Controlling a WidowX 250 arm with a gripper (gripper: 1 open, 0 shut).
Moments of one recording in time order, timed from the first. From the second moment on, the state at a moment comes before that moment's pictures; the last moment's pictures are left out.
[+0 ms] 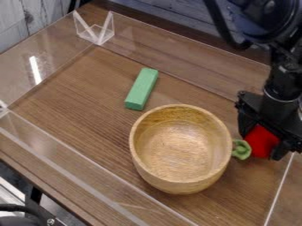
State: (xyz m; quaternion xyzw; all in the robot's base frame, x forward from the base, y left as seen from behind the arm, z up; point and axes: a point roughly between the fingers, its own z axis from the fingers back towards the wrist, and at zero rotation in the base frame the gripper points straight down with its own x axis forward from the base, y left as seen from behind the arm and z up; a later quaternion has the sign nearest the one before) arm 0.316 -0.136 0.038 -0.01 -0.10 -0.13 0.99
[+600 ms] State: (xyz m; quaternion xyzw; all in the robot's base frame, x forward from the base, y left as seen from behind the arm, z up) arm 0.317 -0.124 0.088 0.01 -0.15 -0.11 0.98
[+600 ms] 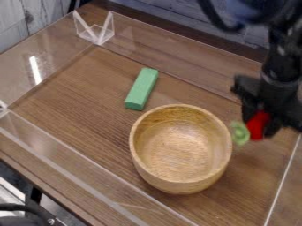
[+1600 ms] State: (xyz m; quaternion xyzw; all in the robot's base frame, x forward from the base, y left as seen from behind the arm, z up) arm 0.310 -0.092 0.125 0.01 -0.18 0.01 0.98
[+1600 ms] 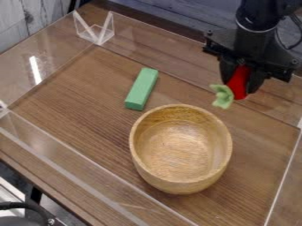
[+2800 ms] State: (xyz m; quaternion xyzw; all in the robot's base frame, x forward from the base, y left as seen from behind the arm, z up) arm 0.297 -0.108 0.129 -0.01 -0.16 0.03 0.99
